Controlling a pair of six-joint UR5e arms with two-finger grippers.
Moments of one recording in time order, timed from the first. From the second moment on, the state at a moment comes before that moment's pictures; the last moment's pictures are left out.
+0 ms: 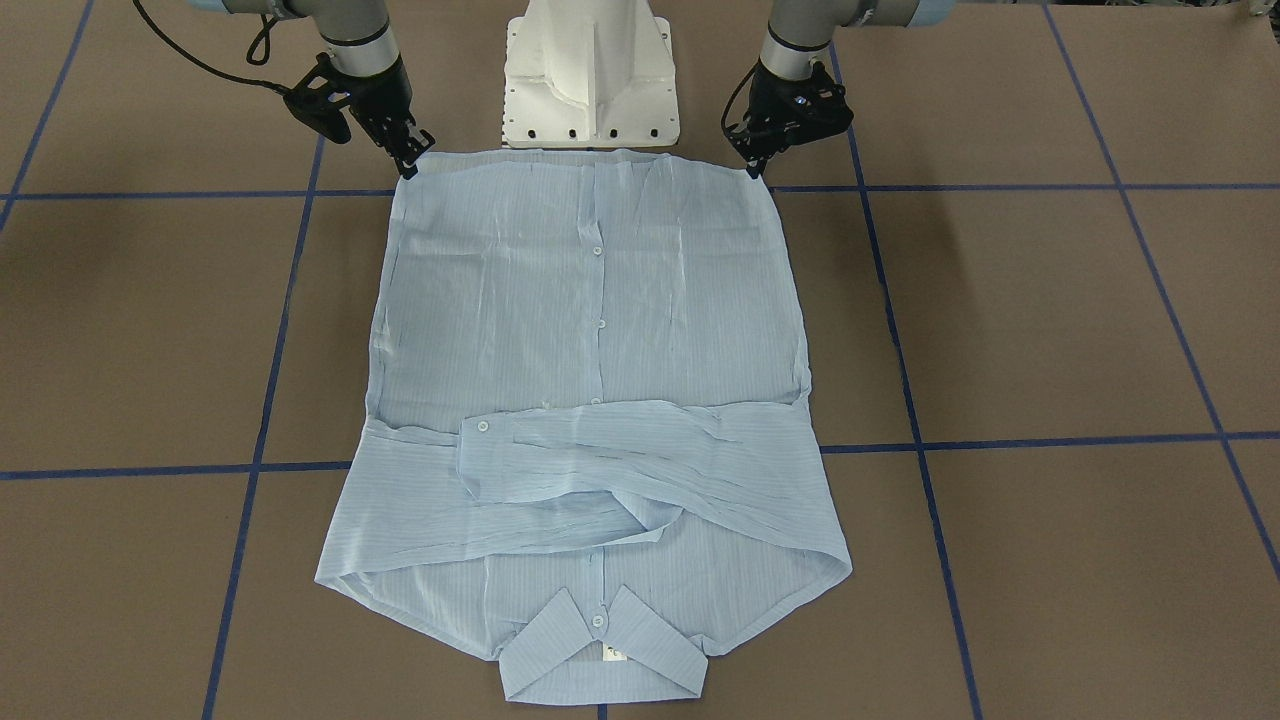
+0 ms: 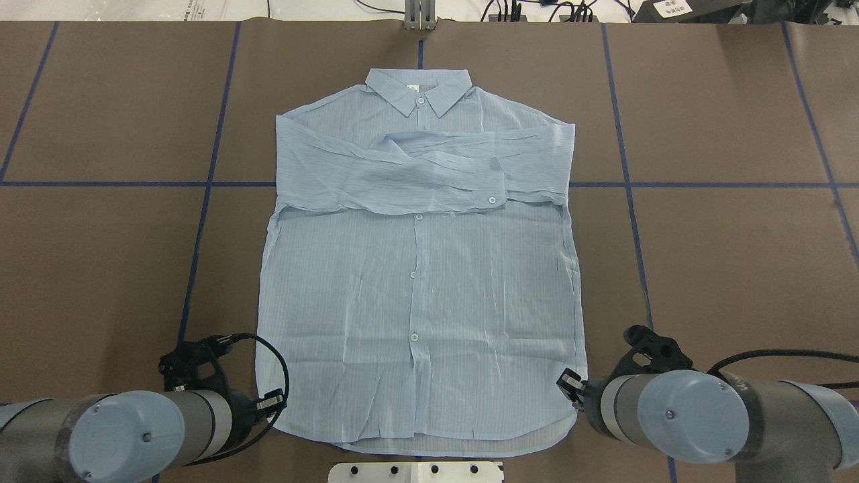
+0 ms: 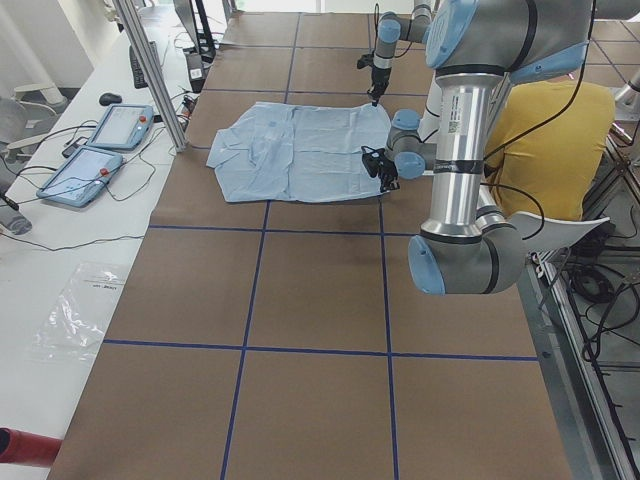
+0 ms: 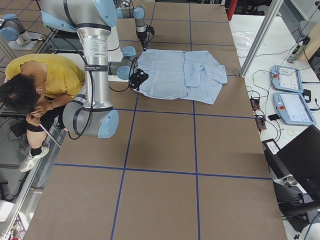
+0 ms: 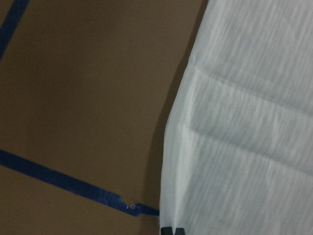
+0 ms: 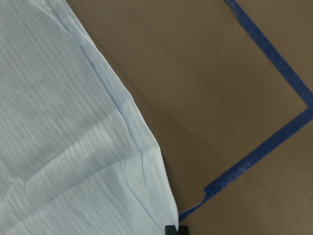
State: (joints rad) left arm -0.13 -1.66 -2.16 -1.80 -1.58 -1.88; right arm 0.15 -1.52 2.18 -1.44 1.61 2.15
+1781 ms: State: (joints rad) left arm -0.87 -2.28 -1.23 -2.23 -1.80 -1.47; right arm 0.91 -0.84 1.31 -1.40 1.92 1.60
